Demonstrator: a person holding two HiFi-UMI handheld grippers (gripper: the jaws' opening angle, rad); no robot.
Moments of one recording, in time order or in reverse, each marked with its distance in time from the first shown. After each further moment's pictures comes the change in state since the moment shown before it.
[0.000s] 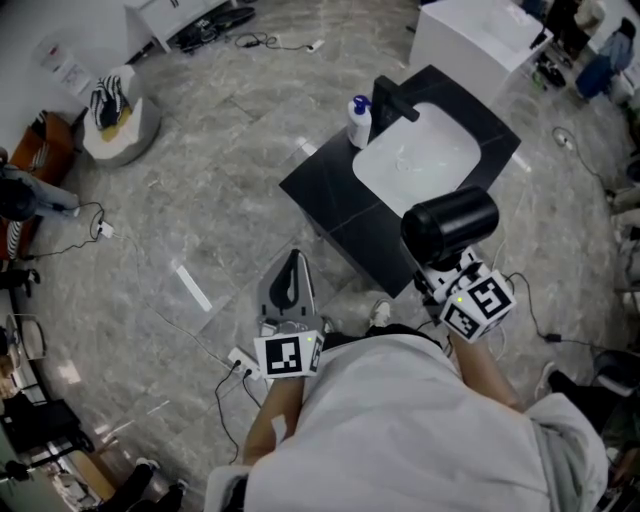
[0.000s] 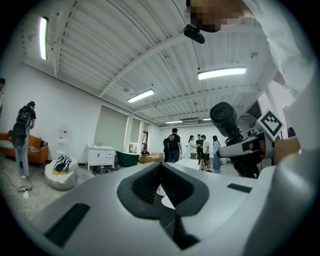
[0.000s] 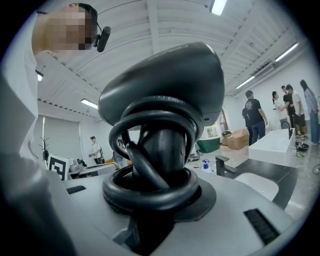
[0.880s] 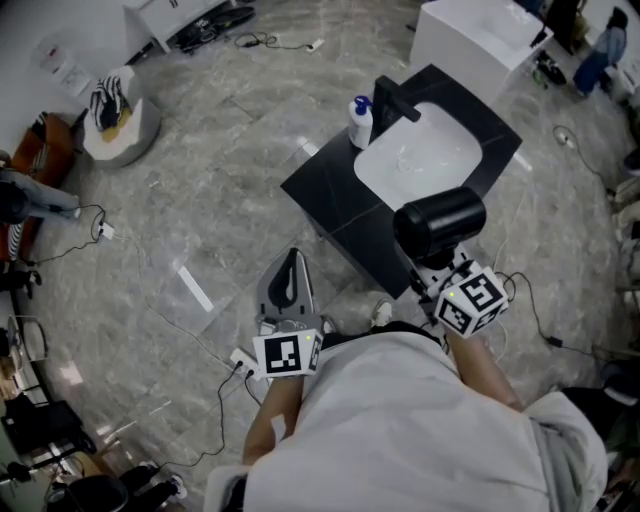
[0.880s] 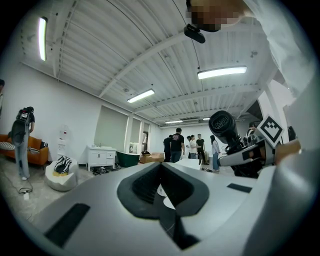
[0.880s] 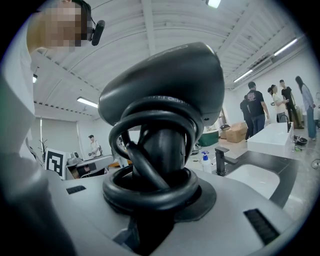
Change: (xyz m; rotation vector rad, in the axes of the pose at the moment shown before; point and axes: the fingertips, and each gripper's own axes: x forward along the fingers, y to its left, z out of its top) left arm 0.006 0.007 0.003 0.012 0.003 0.005; right arm 0.013 -0.007 -0.023 0.041 0.056 -0.009
